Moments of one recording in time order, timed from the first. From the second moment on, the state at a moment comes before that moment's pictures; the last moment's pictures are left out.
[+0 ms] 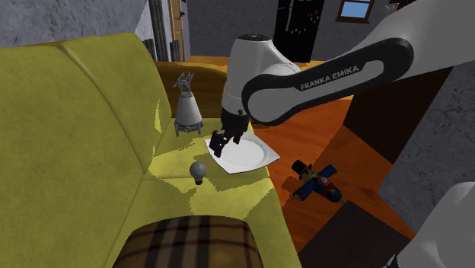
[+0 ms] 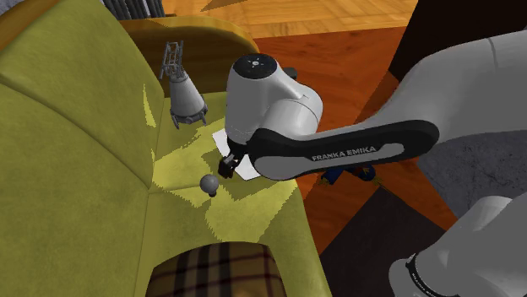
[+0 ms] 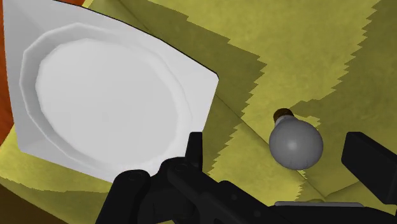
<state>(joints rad) 0.05 -0.06 0.38 -2.12 -0.08 2.28 0.23</state>
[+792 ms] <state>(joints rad) 0.12 0.29 0.39 -1.89 -0.25 2.36 0.41</state>
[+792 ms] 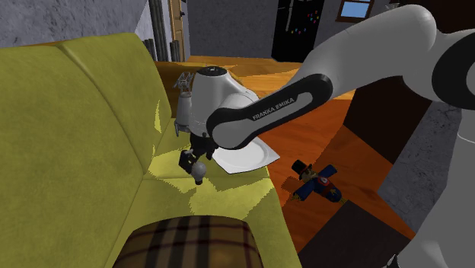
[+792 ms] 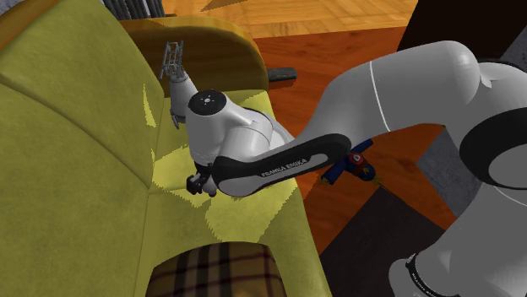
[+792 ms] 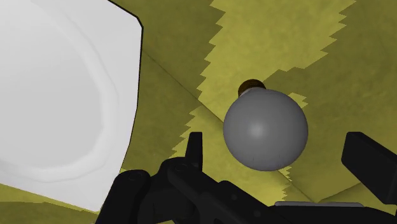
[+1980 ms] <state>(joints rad) 0.13 0.34 0.38 -1.89 -0.28 2.40 0.43</state>
